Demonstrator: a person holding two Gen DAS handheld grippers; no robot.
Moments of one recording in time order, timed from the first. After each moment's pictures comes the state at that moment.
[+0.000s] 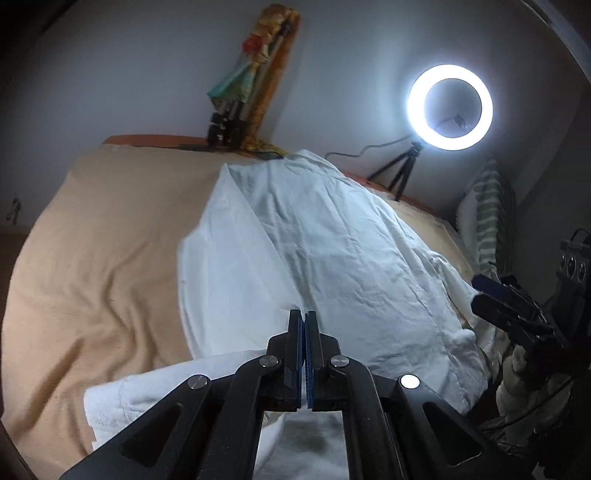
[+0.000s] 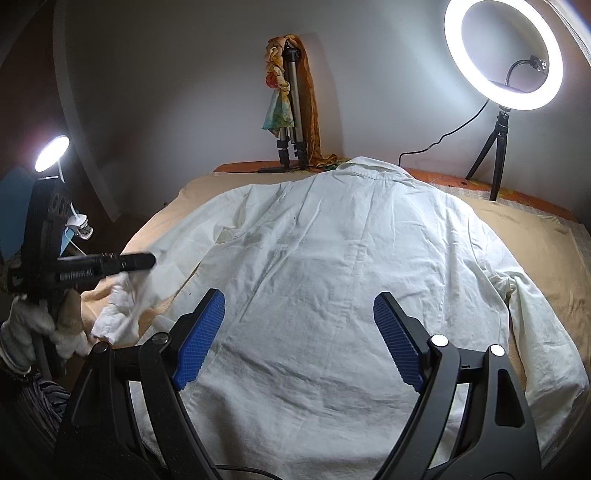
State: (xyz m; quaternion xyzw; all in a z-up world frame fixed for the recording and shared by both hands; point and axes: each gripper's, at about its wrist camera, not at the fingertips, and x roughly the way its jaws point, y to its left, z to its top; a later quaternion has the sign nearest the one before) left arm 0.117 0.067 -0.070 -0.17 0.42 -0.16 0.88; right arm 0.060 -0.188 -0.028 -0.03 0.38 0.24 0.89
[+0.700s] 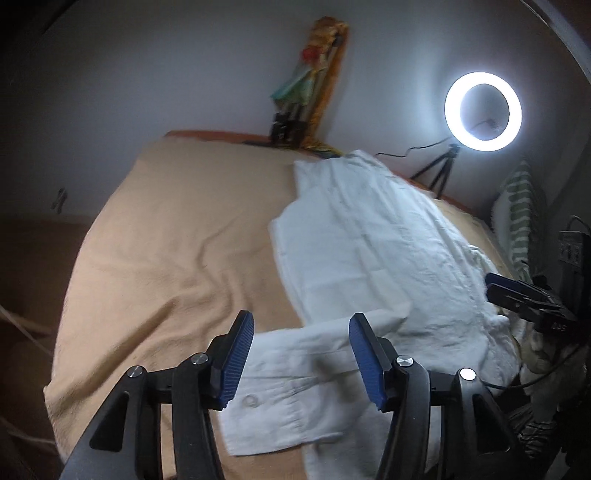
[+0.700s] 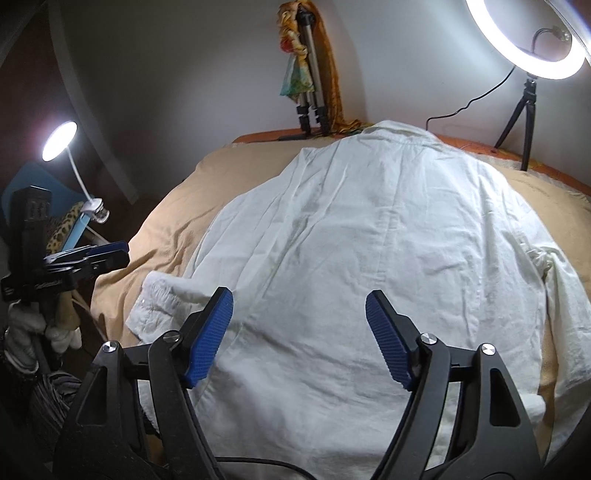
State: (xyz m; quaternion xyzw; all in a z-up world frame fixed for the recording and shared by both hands) left arm 0.070 0.145 -0.077 -0.15 0.44 -0.06 0.88; right arm 0.064 -0.166 -0.058 -0.01 0.45 0.29 0.85
